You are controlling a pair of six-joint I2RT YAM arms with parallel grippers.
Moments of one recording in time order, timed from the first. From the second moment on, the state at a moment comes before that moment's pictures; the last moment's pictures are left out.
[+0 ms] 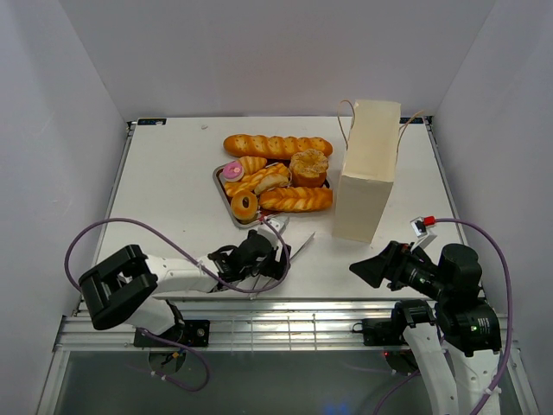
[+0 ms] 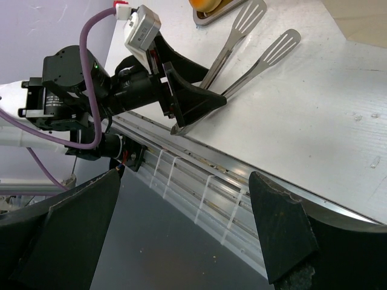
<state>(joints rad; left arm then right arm) -1.02 1.43 0.51 0.25 -0.22 -0.42 0.14 0.23 0.74 -0.95 -0.67 0.54</state>
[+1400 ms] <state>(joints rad) -1.14 1.16 0.46 0.15 -0.27 -0.60 0.14 0.23 0.73 -0.95 -0.67 0.55</state>
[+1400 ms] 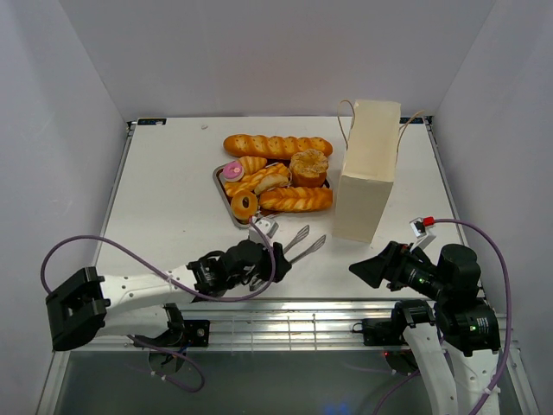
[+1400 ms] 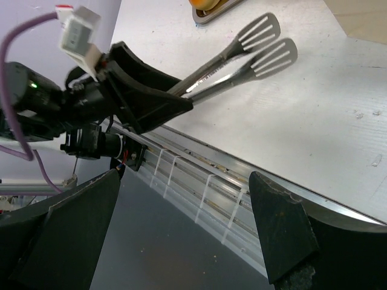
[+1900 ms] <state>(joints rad) -0.67 0.94 0.62 -0.07 0.17 -0.60 0.14 0.25 0.75 -0.94 -0.67 0.55</state>
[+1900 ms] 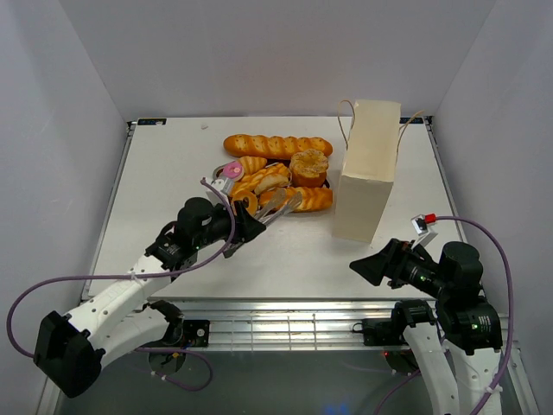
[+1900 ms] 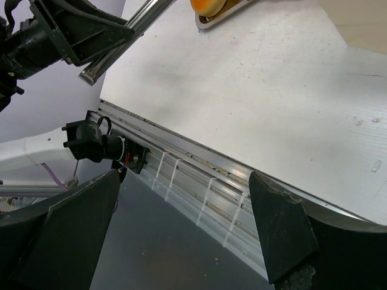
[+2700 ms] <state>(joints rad) -0.34 0.91 0.43 0.15 0.63 -1.12 0.14 0.28 0.78 -0.91 -0.67 0.55</state>
